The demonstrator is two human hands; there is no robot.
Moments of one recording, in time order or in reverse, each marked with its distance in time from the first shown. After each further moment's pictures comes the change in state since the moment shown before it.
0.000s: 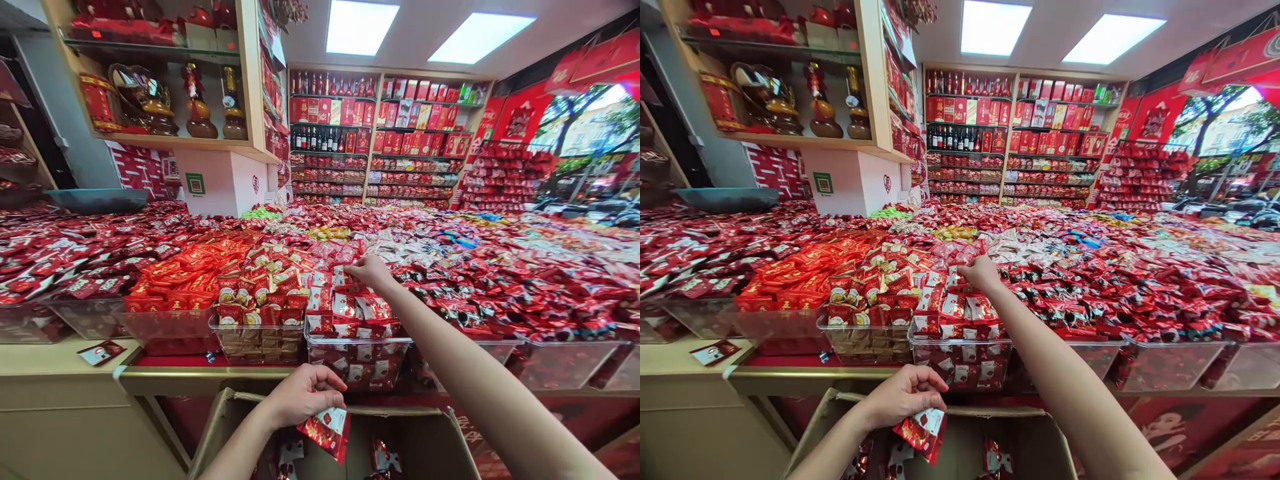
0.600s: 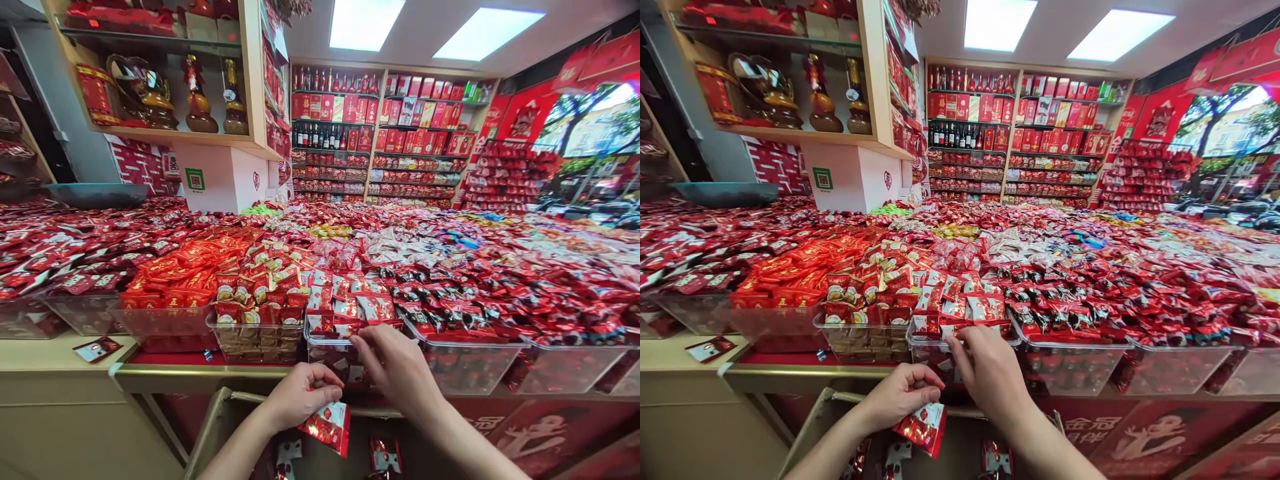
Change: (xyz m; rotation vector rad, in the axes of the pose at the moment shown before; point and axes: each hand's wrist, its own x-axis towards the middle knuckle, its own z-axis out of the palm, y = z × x) left_hand 0.001 -0.004 0.000 0.075 0.116 0.072; right_hand -0.153 -0.003 0.002 -0.065 0.111 -0.419
